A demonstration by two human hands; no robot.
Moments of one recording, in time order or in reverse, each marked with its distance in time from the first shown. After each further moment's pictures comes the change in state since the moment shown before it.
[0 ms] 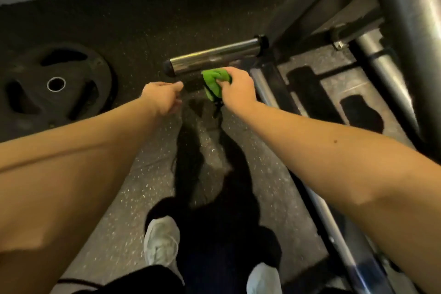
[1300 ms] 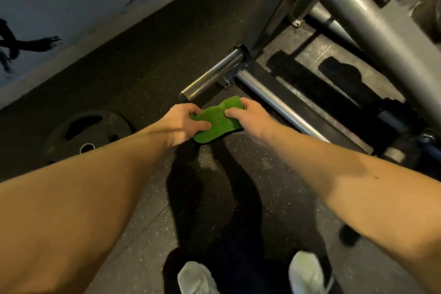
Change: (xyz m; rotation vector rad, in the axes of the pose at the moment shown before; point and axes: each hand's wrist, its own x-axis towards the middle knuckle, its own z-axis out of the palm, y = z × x) left_hand -0.088 0.071 -0.070 0.803 -0.470 0.257; right_hand -0.110 -0.081 -0.010 0.738 -0.045 0.457
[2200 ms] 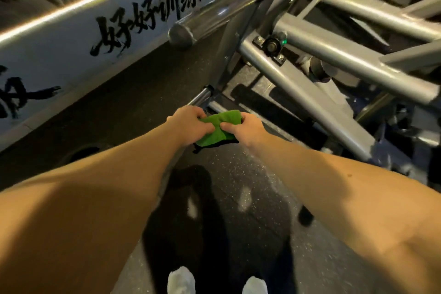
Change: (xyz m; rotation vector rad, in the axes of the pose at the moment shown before) left_hand -0.184 0.128 -0.031 0.280 0.002 0.249; right_hand -0.202 -0.121 -0.008 -0.114 0.336 -0.069
